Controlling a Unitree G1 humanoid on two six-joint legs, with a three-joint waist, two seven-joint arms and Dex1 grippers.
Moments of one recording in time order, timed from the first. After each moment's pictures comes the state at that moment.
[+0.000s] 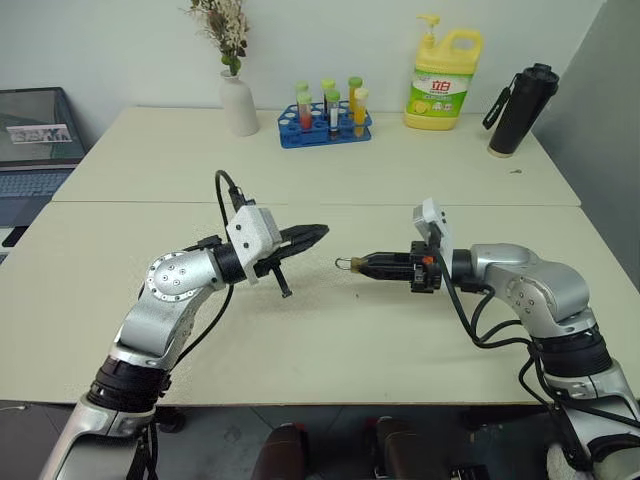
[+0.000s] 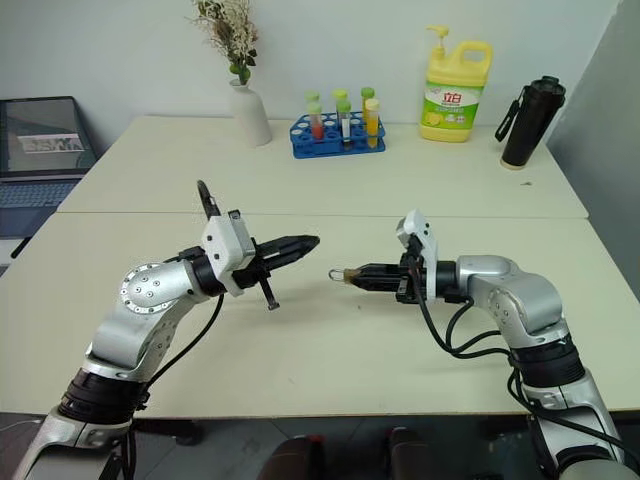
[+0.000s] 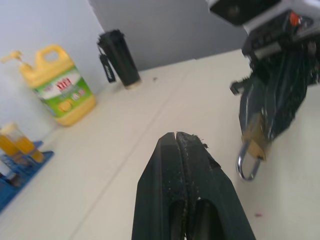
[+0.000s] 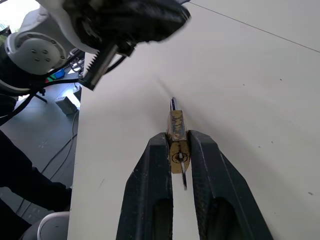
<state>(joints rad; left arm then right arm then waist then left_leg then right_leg) -0.42 0.65 -0.15 -0.09 -0.38 0.01 -0.87 -0.60 -0.53 0.14 -0.16 0.62 0.83 0.98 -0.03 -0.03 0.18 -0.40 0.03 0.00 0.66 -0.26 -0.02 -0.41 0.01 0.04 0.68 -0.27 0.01</state>
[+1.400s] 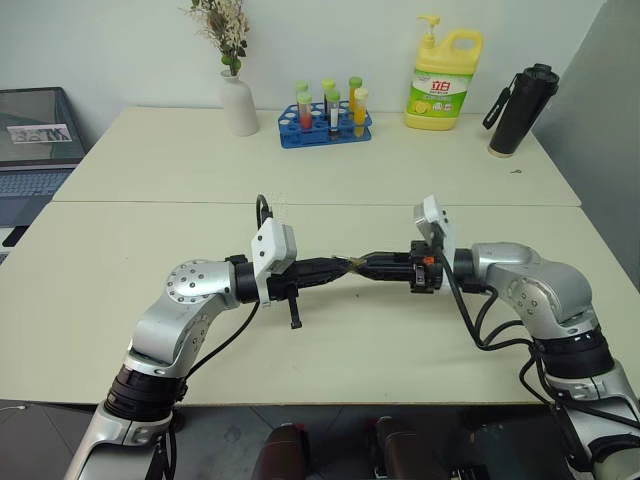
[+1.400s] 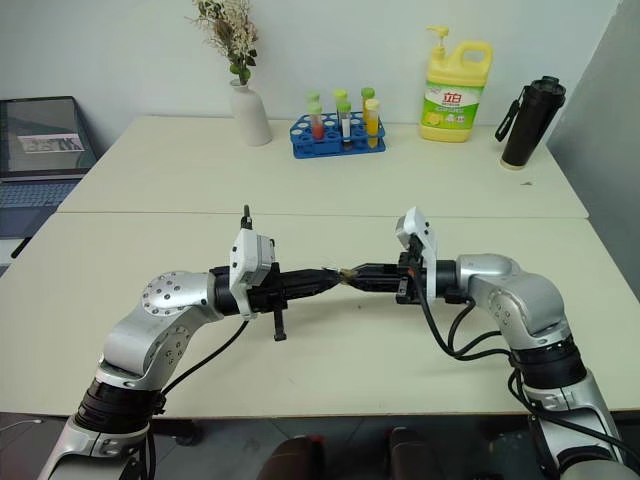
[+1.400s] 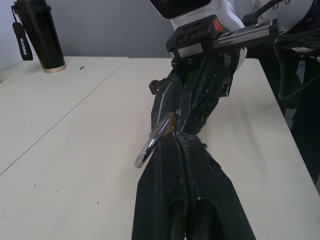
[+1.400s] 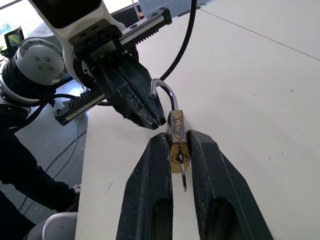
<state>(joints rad) -0.40 0.56 -0.11 -0.24 -0.48 0.34 -1.01 -0.59 -0.53 0.14 -0.17 0.64 0.82 0.98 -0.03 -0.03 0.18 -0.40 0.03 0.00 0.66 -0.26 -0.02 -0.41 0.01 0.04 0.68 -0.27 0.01</state>
